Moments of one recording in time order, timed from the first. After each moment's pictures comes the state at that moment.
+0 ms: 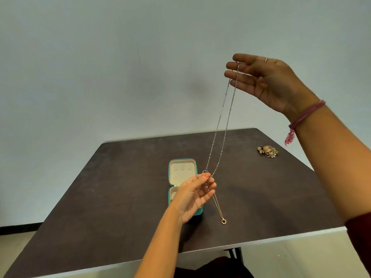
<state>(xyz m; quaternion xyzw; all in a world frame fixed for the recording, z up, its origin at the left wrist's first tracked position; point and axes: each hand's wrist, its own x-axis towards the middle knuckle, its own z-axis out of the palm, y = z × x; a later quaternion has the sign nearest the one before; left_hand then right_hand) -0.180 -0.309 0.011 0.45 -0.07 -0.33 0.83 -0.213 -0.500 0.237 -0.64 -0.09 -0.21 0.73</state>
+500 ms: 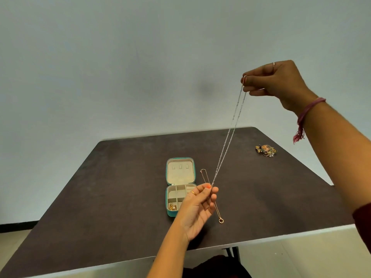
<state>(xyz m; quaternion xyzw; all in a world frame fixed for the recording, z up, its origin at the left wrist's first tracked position) -0.208 -0.313 -0.007 0.38 -0.02 -0.34 0.86 -0.201 -0.540 0.224 -0.80 -0.01 -0.32 0.50</state>
